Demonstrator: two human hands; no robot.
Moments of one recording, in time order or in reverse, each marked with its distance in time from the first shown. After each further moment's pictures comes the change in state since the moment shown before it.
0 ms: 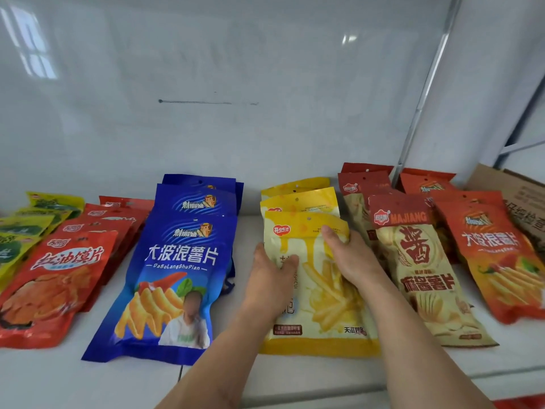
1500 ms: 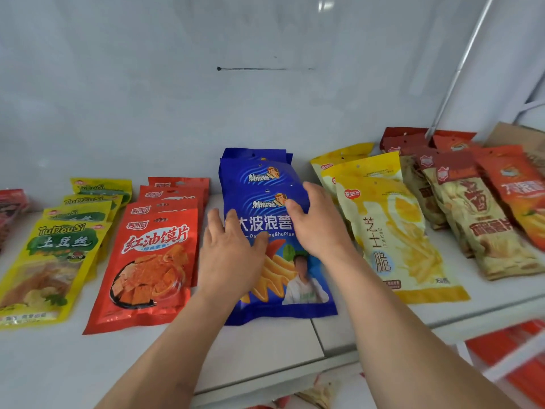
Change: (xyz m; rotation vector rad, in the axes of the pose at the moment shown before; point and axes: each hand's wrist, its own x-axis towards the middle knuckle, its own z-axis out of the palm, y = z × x) left_hand 0.009 -0.021 -0.216 0.746 0.061 0.210; right_hand -0.077 -0.109 0.179 -0.186 0.192 -0.297
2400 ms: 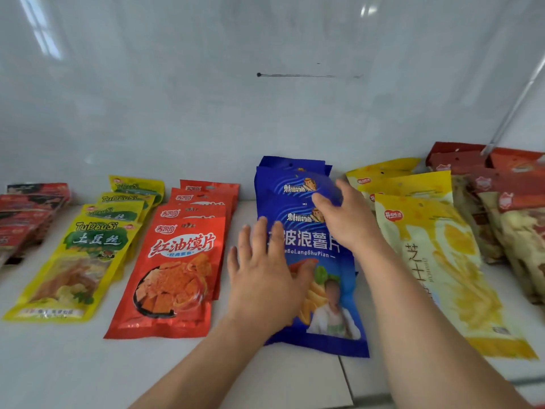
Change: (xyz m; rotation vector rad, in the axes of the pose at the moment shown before) left_hand -0.006 0.003 0.011 0.205 -0.017 0.089; right_hand 0.056 0.002 0.009 0.045 -0.055 0.033
